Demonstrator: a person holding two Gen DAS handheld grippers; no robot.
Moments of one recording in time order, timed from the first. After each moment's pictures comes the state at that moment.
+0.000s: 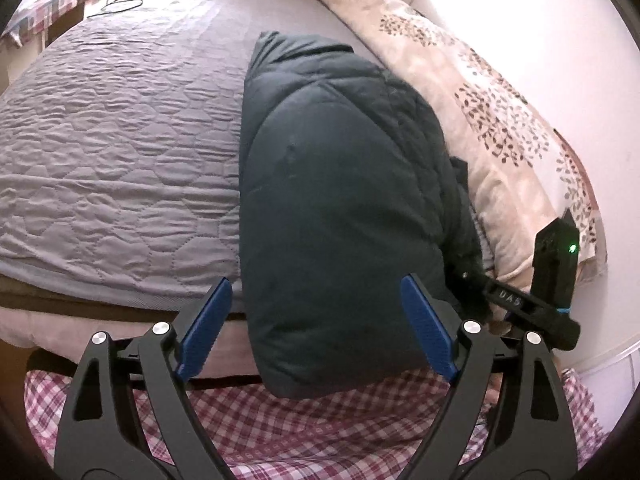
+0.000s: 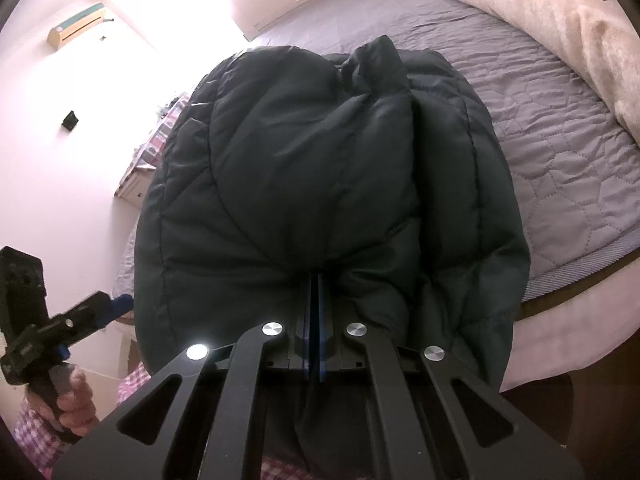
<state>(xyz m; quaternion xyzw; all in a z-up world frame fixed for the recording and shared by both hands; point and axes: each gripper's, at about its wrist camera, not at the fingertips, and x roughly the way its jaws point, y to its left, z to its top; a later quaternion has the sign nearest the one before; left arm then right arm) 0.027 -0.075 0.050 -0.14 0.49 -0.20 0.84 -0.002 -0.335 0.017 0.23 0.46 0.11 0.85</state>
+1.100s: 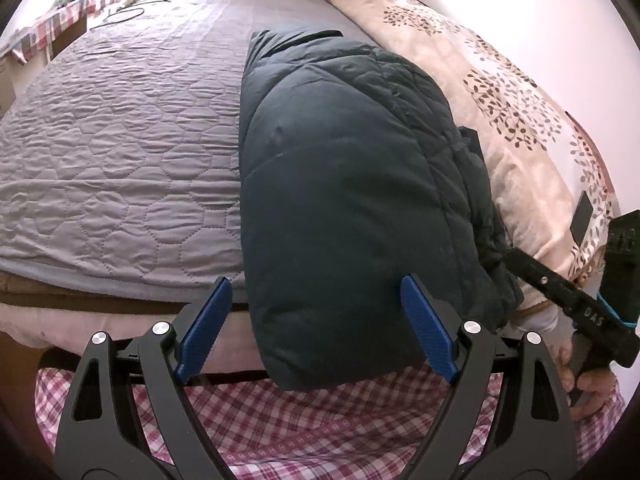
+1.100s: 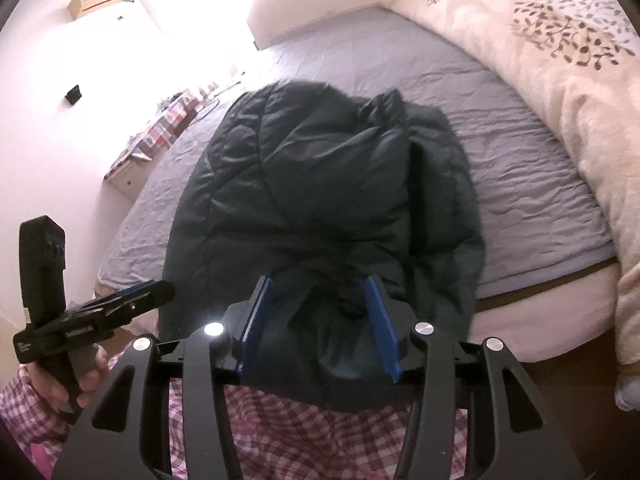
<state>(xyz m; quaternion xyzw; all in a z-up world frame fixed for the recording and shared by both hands) 0.017 -0.085 0.048 -0.10 0.49 -0.18 0.85 -0.050 -0.322 0.071 0.15 0.43 0.09 0.89</state>
